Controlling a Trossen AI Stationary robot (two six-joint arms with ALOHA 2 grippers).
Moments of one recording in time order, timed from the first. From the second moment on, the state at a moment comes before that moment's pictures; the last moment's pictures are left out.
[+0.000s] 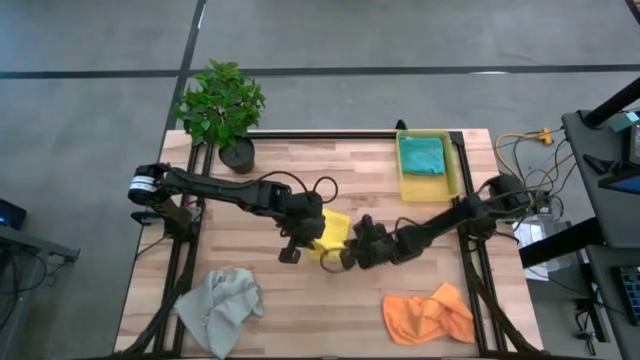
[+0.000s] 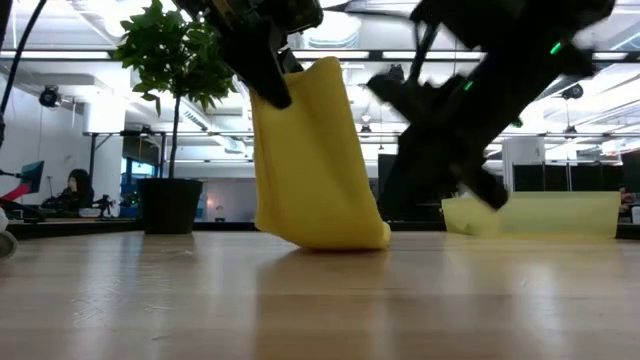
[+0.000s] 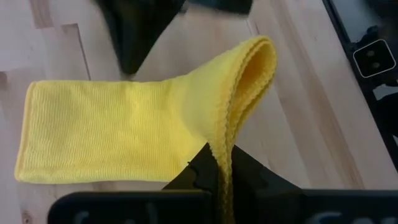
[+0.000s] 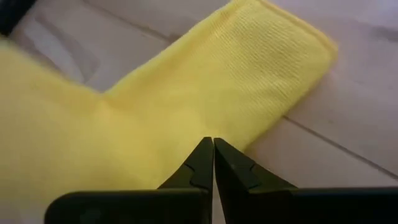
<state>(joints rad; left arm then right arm) -0.05 1.65 1.31 -0.64 0.31 0.12 0.33 1.76 0.85 0.01 0.50 1.17</state>
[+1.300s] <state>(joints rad) 0.07 1.86 1.32 -0.47 0.09 0.20 0.24 1.87 0.84 0.18 0.23 1.04</state>
